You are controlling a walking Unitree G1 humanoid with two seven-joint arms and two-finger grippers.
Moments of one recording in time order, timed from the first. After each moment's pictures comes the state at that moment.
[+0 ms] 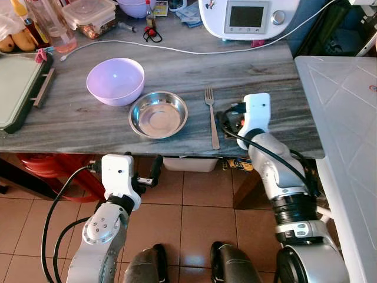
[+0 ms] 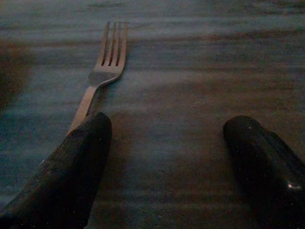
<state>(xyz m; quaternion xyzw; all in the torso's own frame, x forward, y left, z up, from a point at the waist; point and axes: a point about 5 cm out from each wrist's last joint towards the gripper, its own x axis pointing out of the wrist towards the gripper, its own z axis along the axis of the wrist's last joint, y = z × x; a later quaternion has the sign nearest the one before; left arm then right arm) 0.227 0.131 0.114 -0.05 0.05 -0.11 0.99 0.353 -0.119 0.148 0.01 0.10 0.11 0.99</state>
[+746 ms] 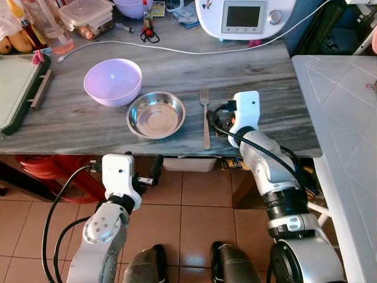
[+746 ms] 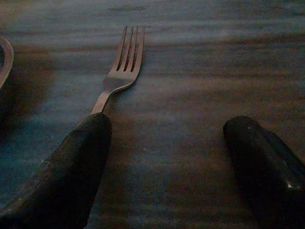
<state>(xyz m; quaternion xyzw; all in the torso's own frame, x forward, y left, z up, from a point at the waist) 0.228 0.130 0.113 -0.05 0.05 -0.11 0.99 0.360 -0.103 0.150 0.01 0.10 0.13 0.99</state>
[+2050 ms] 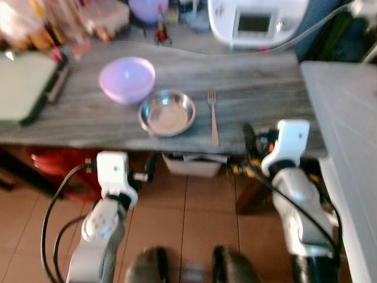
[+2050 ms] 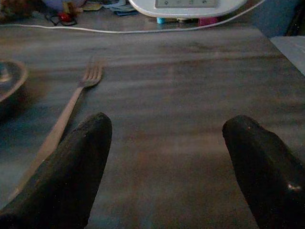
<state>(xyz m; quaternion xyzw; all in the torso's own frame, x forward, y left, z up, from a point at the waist) 0.237 0.141 0.108 -0.05 0.05 -0.08 0.99 0.280 -0.160 0.141 0.01 0.01 0.02 1.00</state>
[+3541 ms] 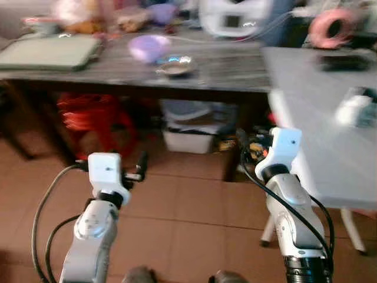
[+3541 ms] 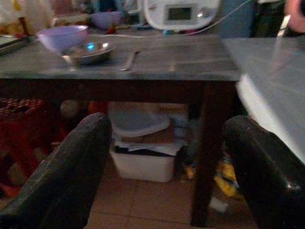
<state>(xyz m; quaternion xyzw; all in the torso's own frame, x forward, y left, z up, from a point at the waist) 0.238 0.148 0.105 -0.04 0.03 -0.07 1.00 0.282 -0.156 0.133 0.03 0.02 0.03 1.00</state>
